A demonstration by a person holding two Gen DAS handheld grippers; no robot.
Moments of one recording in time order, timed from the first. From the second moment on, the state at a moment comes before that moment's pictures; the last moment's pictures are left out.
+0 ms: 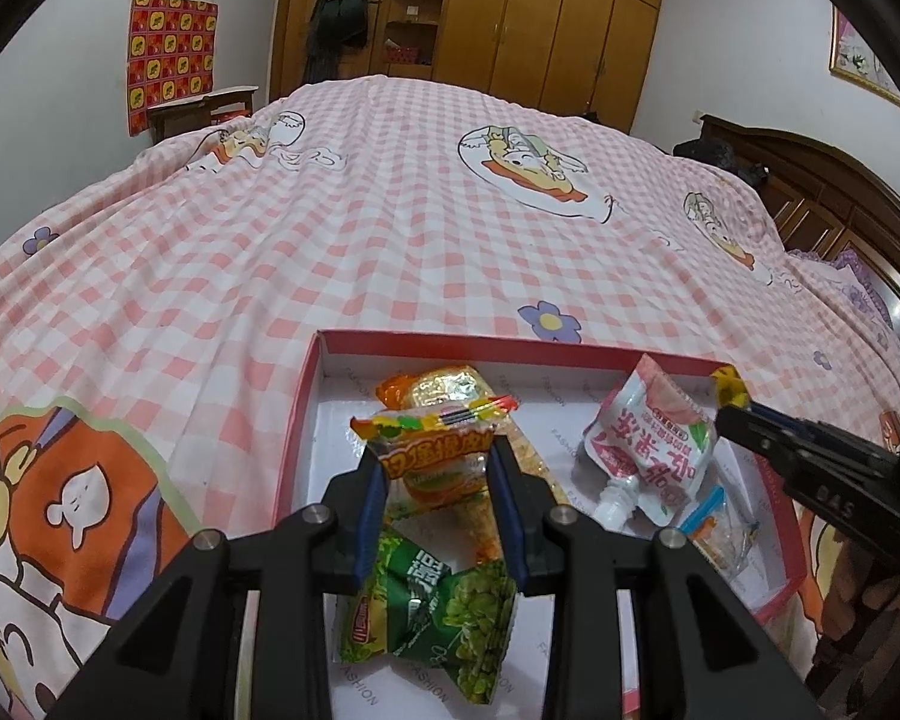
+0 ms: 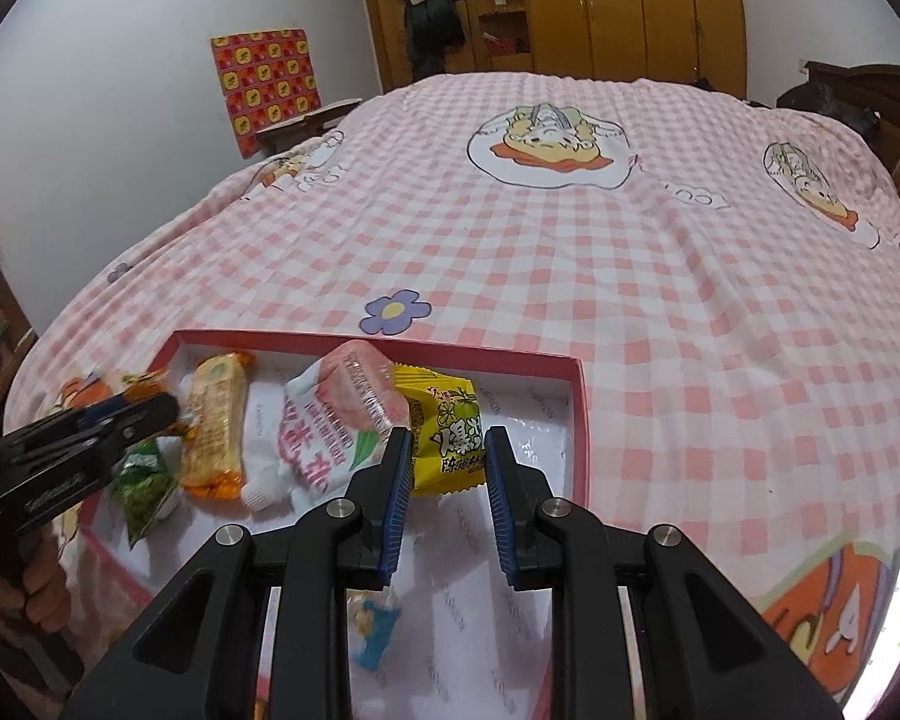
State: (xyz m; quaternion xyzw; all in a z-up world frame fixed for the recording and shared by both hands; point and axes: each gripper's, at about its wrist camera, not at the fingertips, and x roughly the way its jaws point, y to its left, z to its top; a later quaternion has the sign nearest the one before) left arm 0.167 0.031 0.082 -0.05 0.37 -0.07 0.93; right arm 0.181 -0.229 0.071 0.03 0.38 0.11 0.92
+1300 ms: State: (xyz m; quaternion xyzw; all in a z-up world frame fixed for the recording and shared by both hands) left arm 0.110 0.014 0.113 -0.04 0.36 -0.10 0.93; right arm 0.138 -0.226 0.091 0.06 0.35 0.13 0.93
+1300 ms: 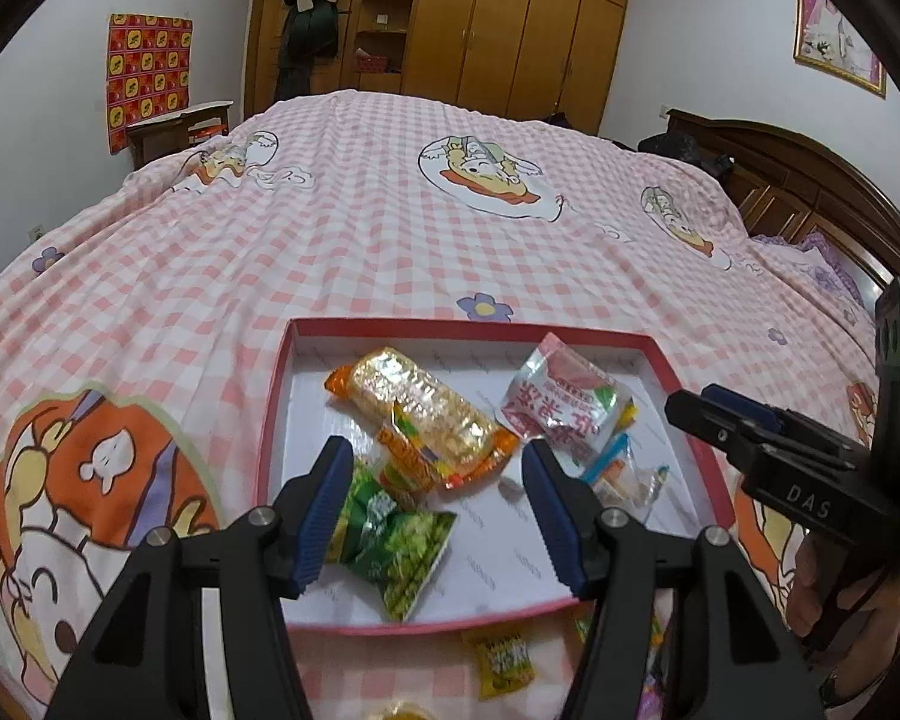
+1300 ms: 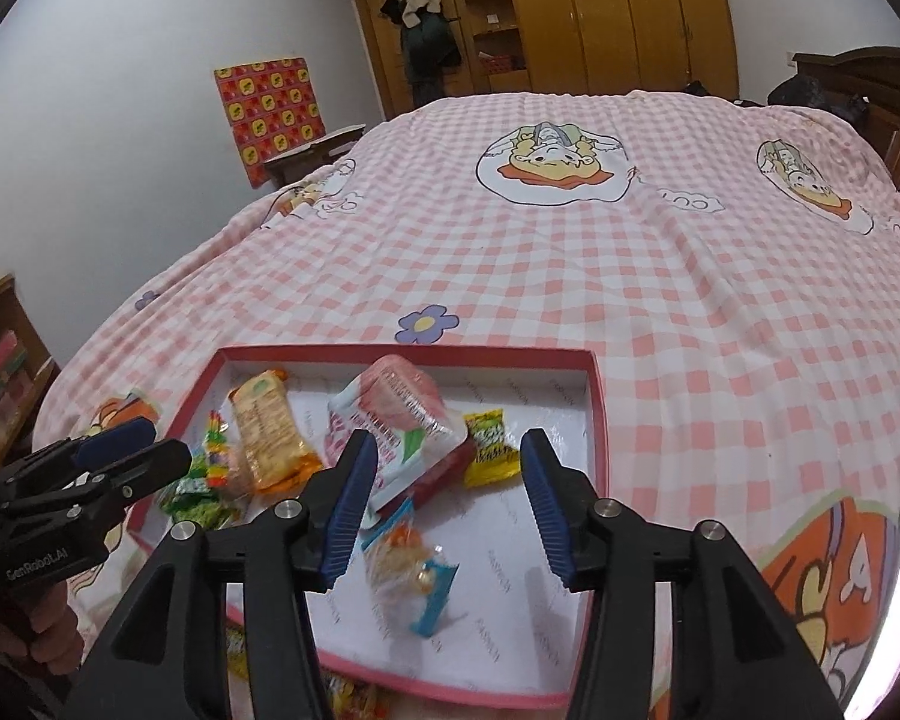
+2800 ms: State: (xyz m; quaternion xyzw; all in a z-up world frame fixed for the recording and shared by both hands) left arm 0.056 -0.008 0.051 -0.02 0.45 -0.12 0.89; right arm 0.050 -0.231 0.067 0.08 0.38 0.13 0.91
